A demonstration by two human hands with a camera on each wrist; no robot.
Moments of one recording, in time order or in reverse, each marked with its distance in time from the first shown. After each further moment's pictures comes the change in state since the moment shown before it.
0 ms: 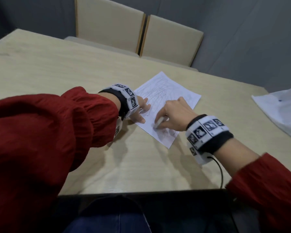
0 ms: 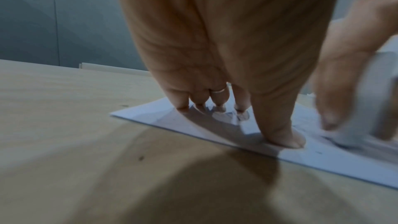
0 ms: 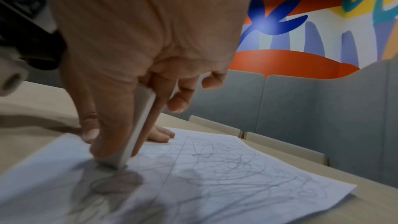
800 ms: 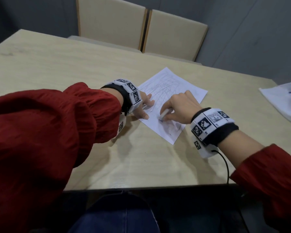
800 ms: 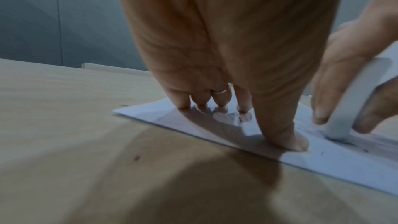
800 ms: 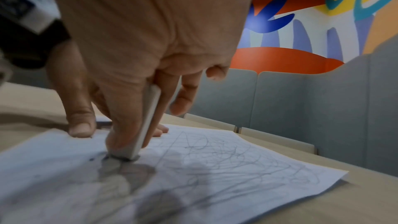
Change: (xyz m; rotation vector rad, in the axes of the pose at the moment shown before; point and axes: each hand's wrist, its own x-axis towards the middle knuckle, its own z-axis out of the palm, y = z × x) left_hand -0.008 0.004 -0.004 0.039 -0.009 -0.002; right_hand 0.000 0.005 -0.001 0.027 0.026 0.050
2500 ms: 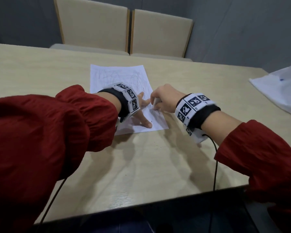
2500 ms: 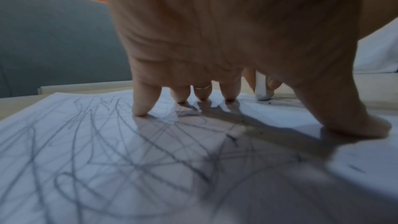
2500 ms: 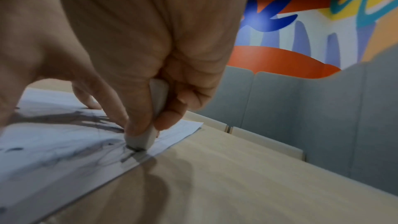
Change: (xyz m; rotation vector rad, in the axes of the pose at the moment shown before) left_hand 0.037 0.037 -0.018 -0.064 -0.093 -0.110; right_hand 0.047 0.057 0.024 0.275 -0.009 0.103
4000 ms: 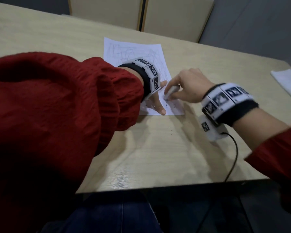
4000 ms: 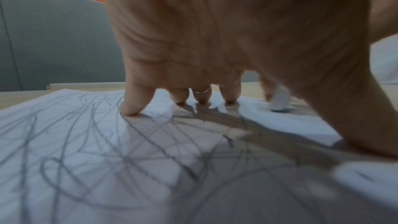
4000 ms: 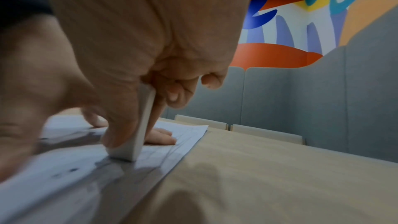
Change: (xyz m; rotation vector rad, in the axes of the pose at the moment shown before) left_hand -0.005 -0.004 0.000 0.076 0.112 -0.006; right_hand -0.022 -0.012 -0.004 -0.161 0.093 -0.093
